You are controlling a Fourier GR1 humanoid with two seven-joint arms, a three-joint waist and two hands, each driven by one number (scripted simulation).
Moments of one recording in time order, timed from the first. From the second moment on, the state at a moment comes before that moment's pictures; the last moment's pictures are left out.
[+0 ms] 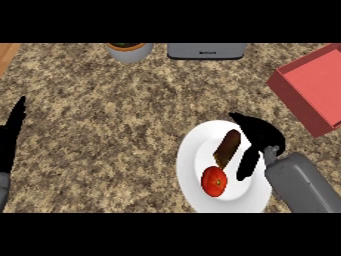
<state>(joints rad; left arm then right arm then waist) -0.12 0.47 0.01 -1.30 -0.09 0.22 0.07 -0.40 -0.31 0.38 -1.32 0.52 0.41 0.64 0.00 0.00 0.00</state>
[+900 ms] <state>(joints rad) -0.11 0.42 0.10 -1.33 -0.16 0.16 0.07 -0.39 -0.13 0.36 -1.29 0.66 0.48 0.70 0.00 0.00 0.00</state>
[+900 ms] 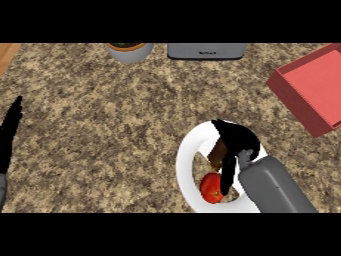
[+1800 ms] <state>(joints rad) -0.10 0.40 0.15 -1.31 -0.18 0.13 0.04 -0.40 -0.39 0.25 -1.14 0.86 0.20 0.33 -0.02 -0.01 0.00</state>
